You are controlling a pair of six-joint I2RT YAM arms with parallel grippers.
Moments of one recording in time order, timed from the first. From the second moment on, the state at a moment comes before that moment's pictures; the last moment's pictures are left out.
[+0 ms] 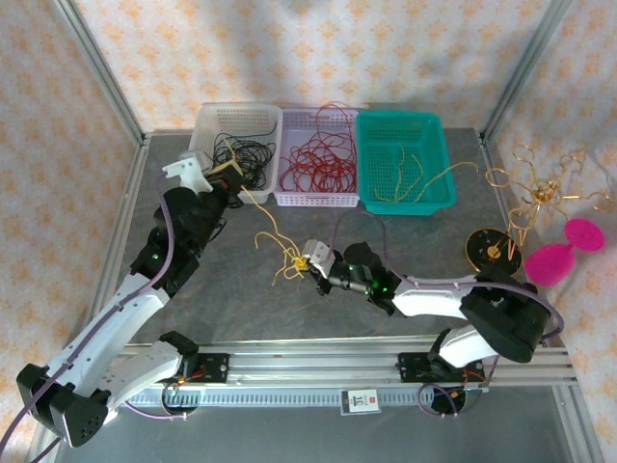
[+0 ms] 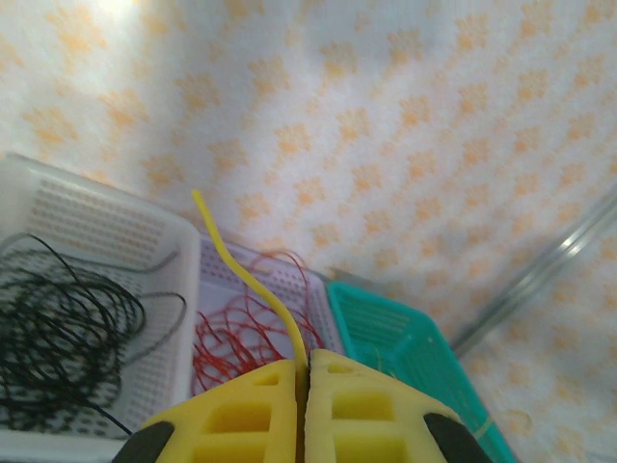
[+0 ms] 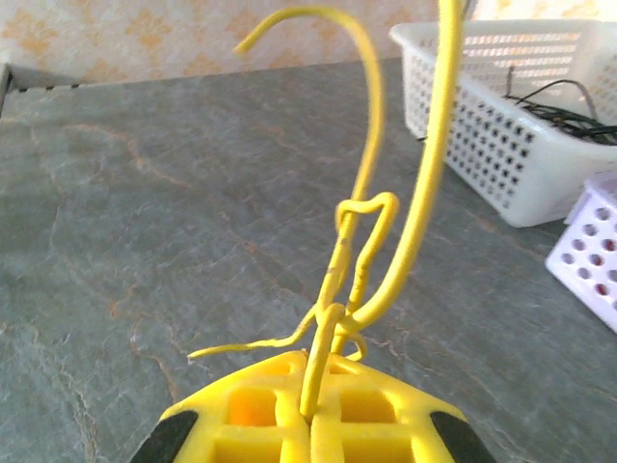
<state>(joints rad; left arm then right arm) -0.41 0.92 0.94 -0.03 -0.26 -0.55 0.90 1.37 0.47 0.62 -0.20 -0.16</state>
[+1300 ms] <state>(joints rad) -0.33 0.99 1.37 -0.20 -0.51 -0.22 0.48 1.02 0.31 0.13 0.05 0.76</state>
